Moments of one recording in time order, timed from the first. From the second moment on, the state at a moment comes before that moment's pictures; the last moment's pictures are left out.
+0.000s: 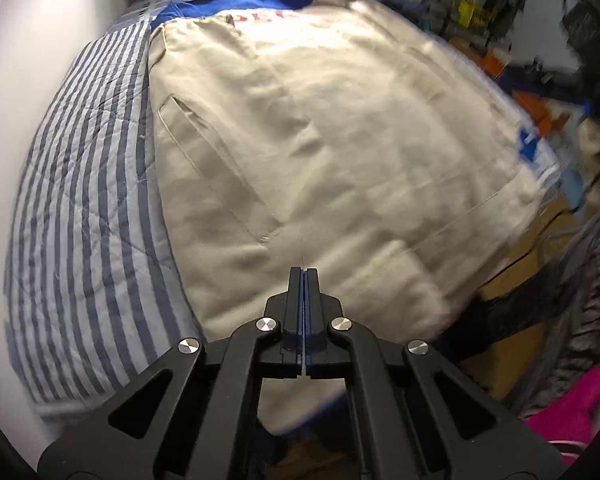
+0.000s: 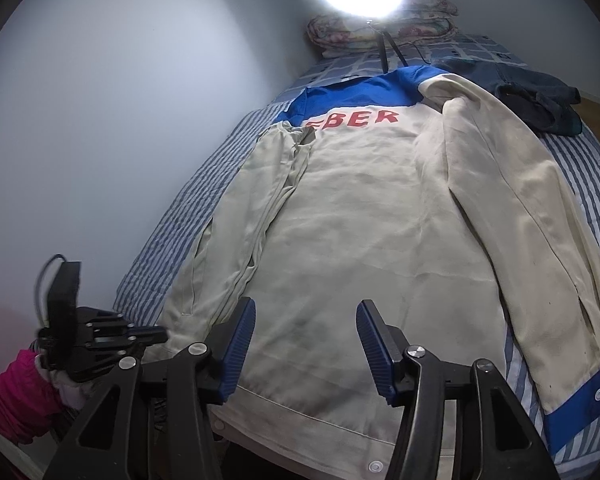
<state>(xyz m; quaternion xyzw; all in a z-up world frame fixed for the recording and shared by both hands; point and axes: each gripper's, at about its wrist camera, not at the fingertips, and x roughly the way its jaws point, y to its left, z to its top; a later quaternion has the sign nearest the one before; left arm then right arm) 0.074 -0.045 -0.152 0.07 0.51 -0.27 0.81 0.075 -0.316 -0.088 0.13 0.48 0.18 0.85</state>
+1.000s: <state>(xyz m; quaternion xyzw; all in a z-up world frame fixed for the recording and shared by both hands) 0.005 -0.032 -0.061 0.06 0.42 -0.24 0.87 0.046 -0.466 -0.078 0.21 0.45 -0.03 0.87</state>
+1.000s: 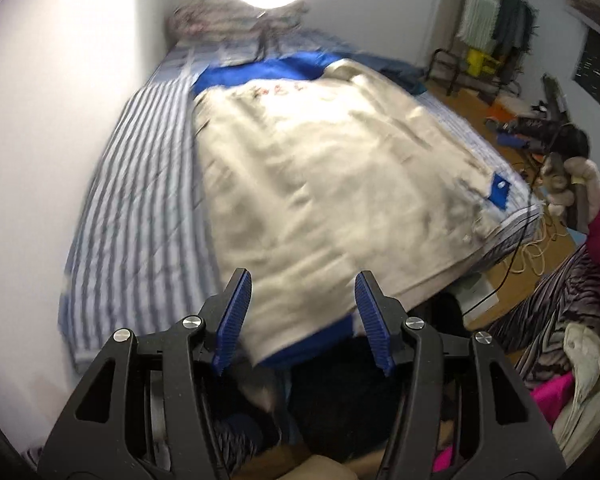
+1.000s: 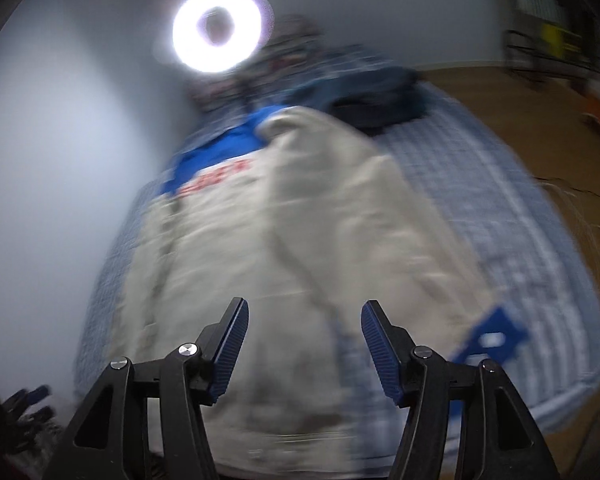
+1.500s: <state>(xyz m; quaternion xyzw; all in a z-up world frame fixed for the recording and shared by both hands) 0.059 -0.129 -0.065 0.07 0.42 -0.33 0.84 0.041 -0.592 -0.150 0.21 0.52 -0.14 0.81</state>
